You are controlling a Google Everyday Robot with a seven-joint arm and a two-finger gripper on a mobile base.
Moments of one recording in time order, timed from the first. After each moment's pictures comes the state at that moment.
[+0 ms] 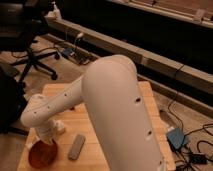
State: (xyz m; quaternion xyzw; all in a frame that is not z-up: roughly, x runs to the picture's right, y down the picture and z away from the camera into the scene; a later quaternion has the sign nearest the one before) arm -0.276 0.262 0.746 -0.36 0.11 0.33 0.87
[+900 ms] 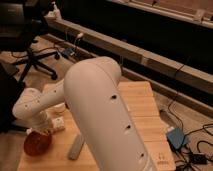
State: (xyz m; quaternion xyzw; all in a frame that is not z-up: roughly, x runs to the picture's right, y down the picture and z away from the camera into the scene) arm -0.311 0.226 0.778 -0.33 0.12 0.31 0.88
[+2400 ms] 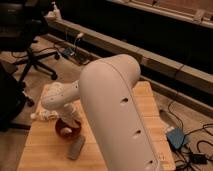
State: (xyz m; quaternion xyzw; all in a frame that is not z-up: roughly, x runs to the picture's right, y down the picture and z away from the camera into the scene) arm -0.160 0.205 0.812 -0.26 0.27 0.39 0.84
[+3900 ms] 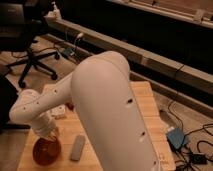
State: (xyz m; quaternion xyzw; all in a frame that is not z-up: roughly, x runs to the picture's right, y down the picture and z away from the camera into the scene) arm -0.270 0.238 0.722 -0.33 0.16 0.26 0.89
